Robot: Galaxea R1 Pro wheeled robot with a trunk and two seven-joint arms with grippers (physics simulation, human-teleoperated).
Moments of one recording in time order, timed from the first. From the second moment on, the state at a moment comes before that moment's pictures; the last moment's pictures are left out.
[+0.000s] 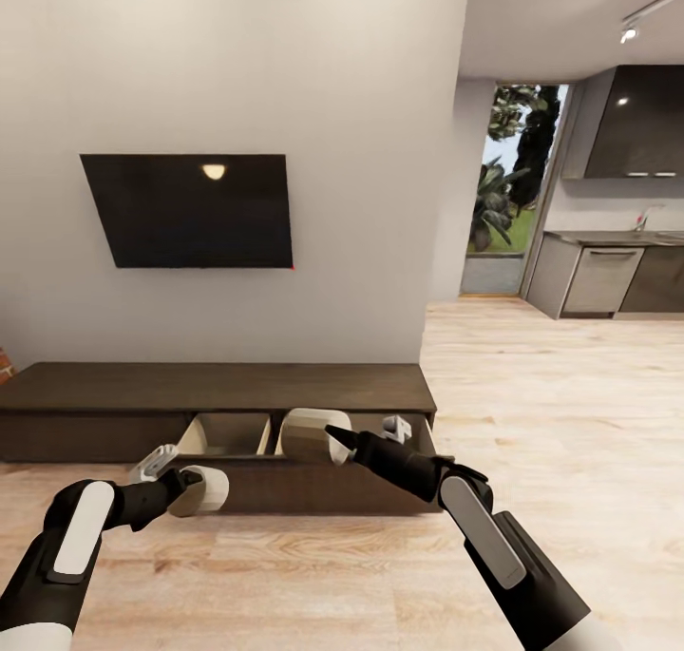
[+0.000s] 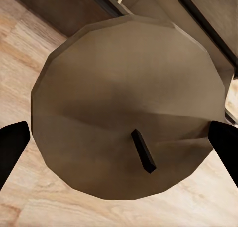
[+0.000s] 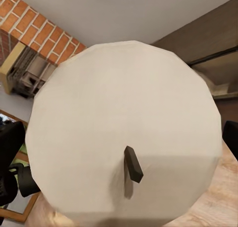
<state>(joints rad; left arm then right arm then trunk) -0.45 0.14 0.33 -1.17 0.74 0.99 0.23 -0.47 -0.07 0.40 -1.33 -1.07 0.56 0.14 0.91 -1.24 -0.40</state>
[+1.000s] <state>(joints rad) -0.45 0.13 0.07 -1.17 0.72 0.98 0.33 -0.48 -0.03 0.43 -1.40 -1.06 0.66 -0.89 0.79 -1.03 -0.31</state>
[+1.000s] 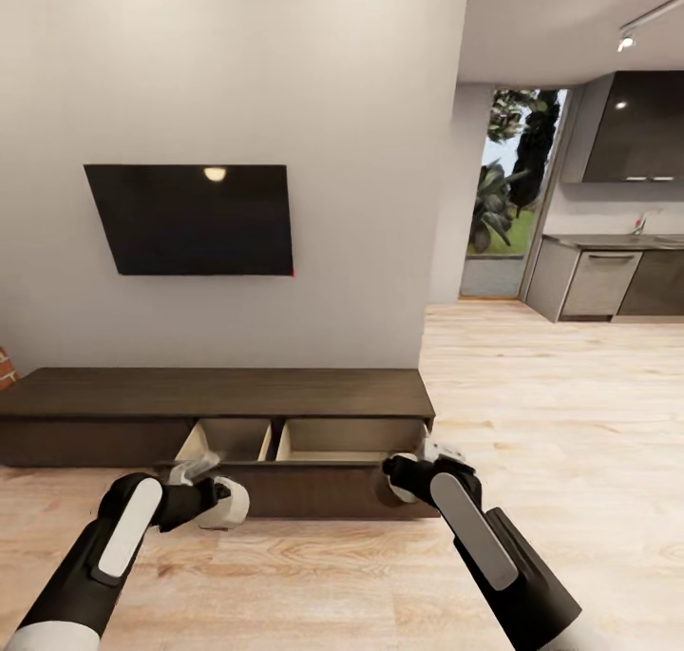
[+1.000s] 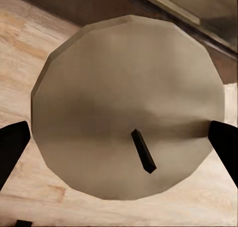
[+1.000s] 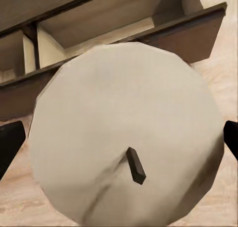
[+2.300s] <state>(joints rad) -0.45 0.03 -0.15 -1.16 0.71 0.92 0.50 -0.50 0.08 0.57 -1.18 -1.06 0.55 -0.98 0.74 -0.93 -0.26</state>
